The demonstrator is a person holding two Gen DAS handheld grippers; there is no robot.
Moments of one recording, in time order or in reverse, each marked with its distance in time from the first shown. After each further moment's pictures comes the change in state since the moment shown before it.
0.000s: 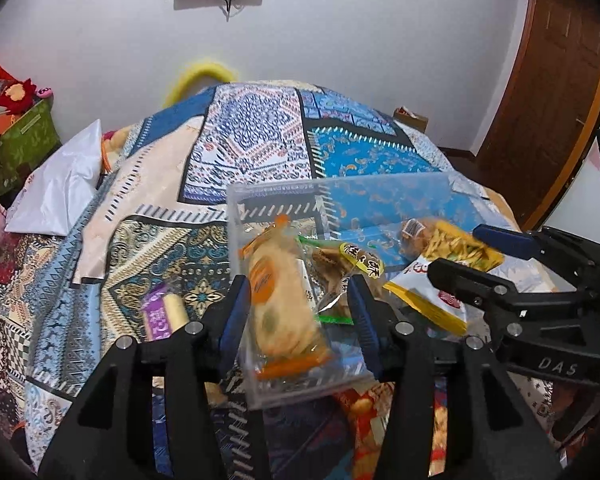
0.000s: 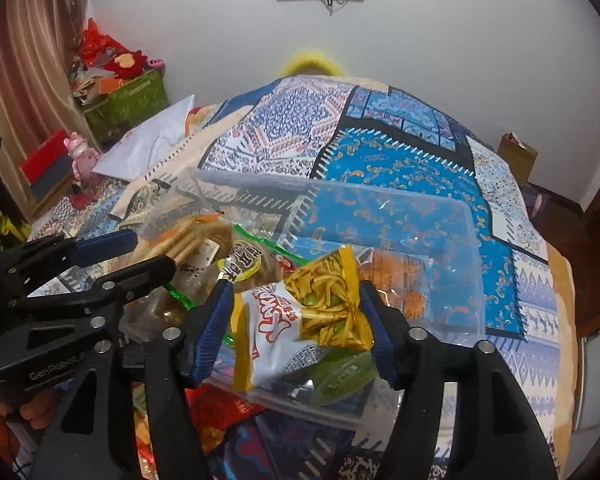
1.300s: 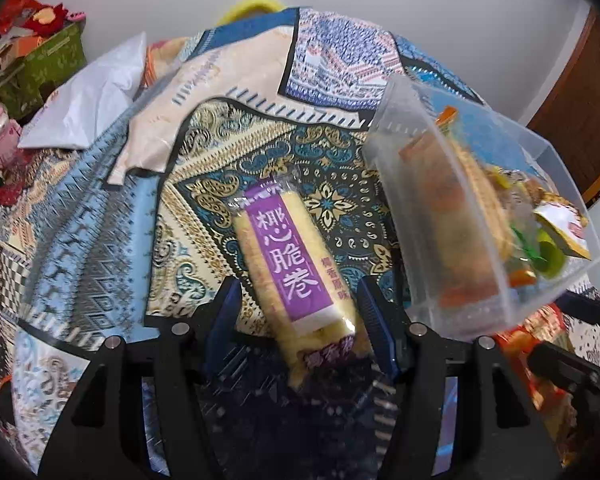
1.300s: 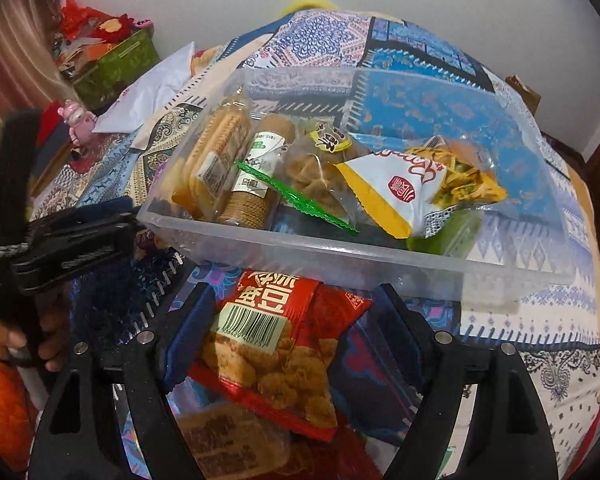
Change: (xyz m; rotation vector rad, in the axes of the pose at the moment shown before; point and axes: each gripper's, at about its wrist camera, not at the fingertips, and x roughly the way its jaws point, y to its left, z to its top) left arm 0.047 0.100 -0.053 -0.161 0.198 0.046; right arm 0.027 0.054 -0.047 0.087 0.222 0.018
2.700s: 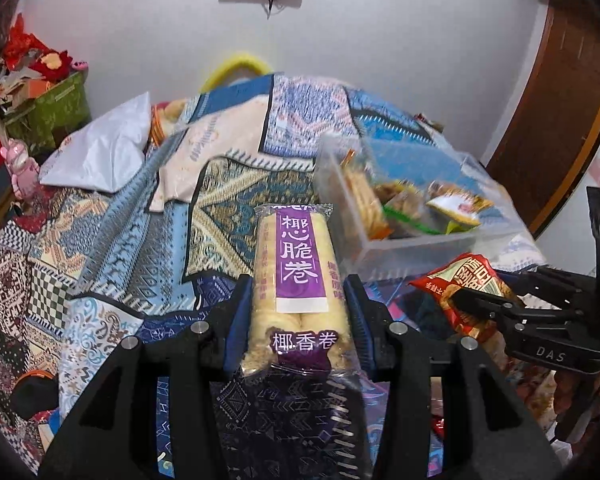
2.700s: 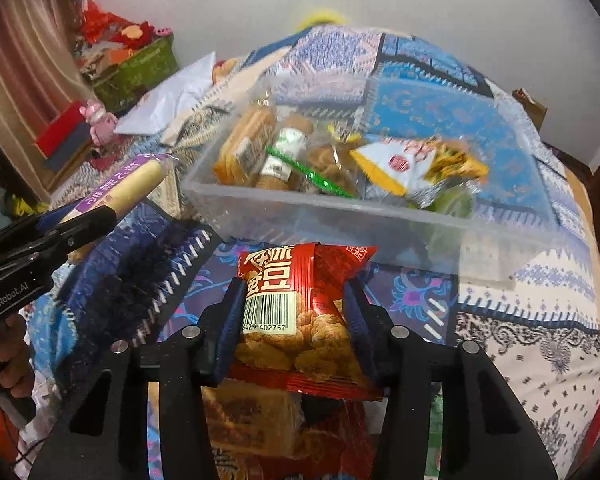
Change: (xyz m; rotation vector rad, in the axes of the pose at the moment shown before) left arm -0.130 -0.024 -0.051 0.076 -0.209 -0.030; right arm -0.036 0.004 -0.024 -0.044 -0.093 0.031
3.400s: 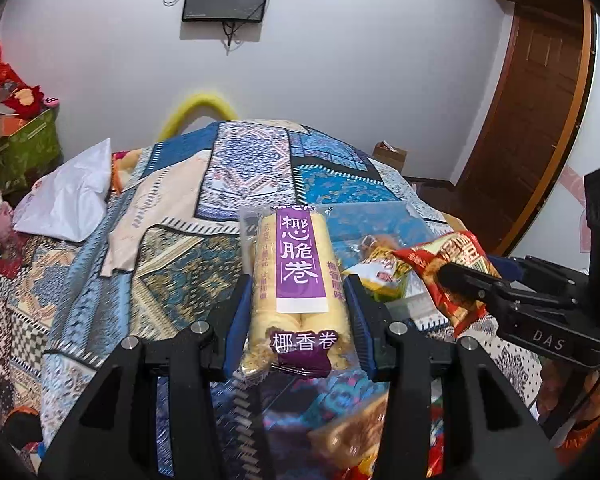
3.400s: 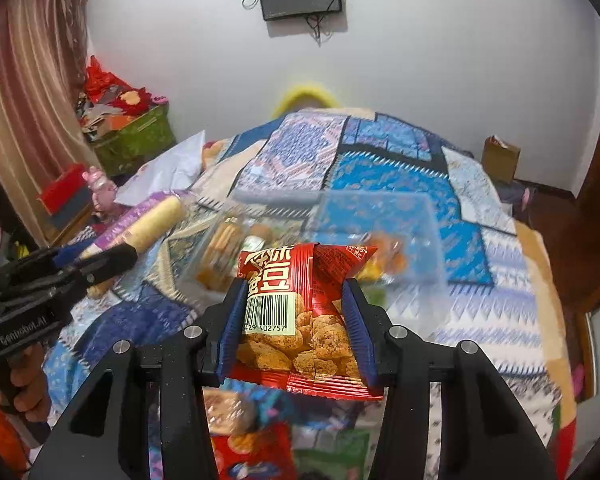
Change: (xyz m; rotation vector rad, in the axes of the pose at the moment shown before) left arm -0.004 -0.072 0.052 0.056 -0.095 -0.093; right arm -0.061 -0.039 0.034 0.035 -0.231 -0.033
